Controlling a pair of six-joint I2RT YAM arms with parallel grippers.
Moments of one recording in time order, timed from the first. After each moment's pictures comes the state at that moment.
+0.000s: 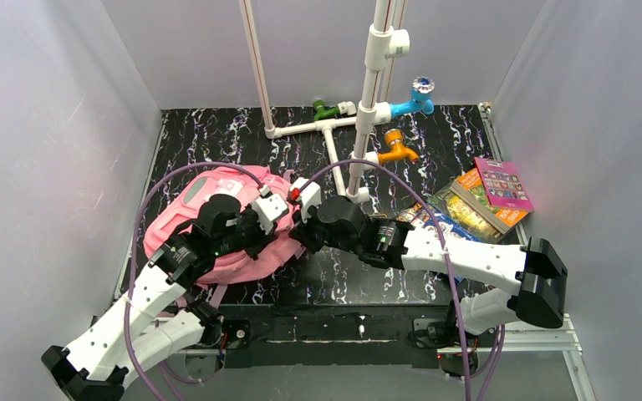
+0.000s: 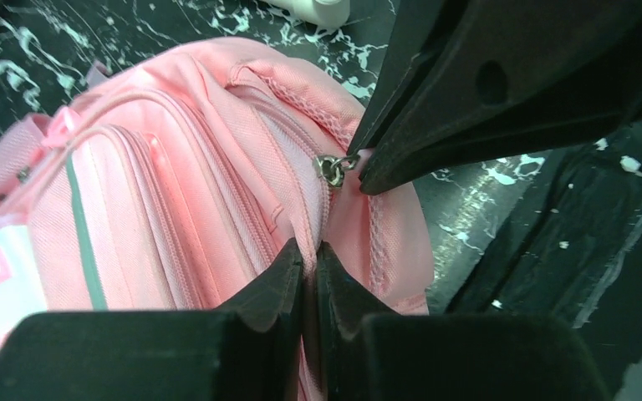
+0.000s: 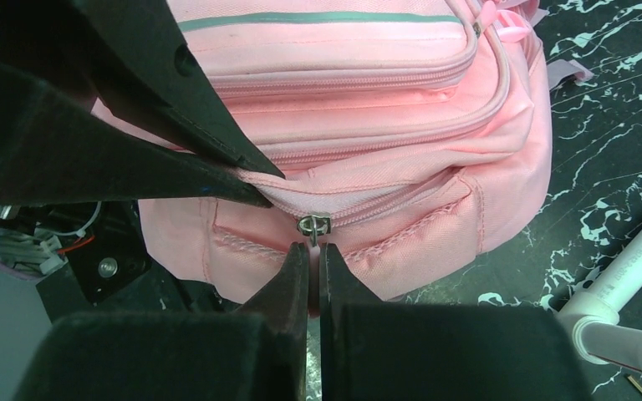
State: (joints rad) left arm -0.65 0.77 0.84 -0.68 0.18 0.26; right arm 1.22 1.38 1.08 -0.13 0.13 0.19
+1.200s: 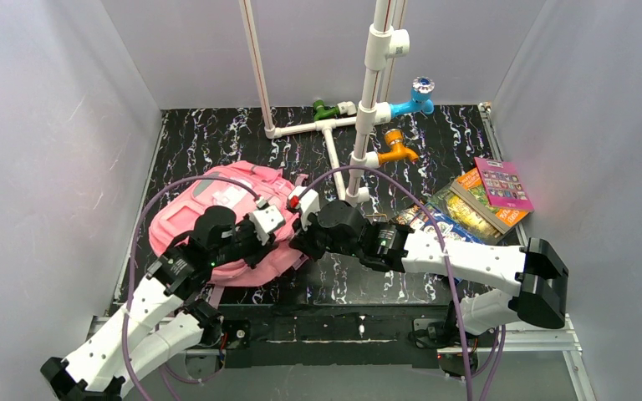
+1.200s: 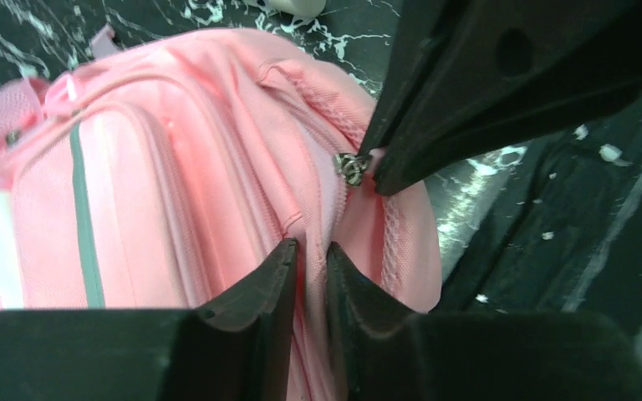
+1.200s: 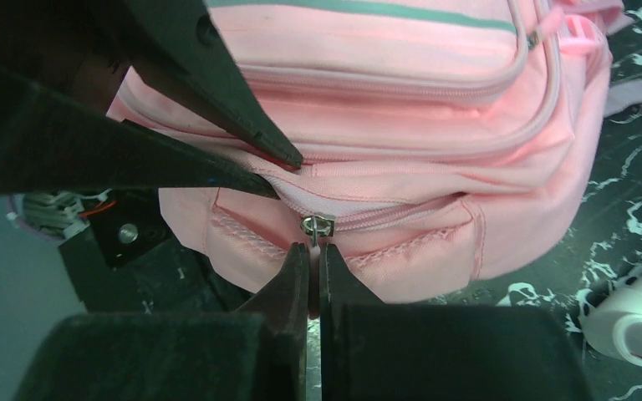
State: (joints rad) left arm -0.64 0.66 0.74 -0.66 0.23 0.22; right arm 1.24 1.36 1.05 -0.13 0.04 0.20
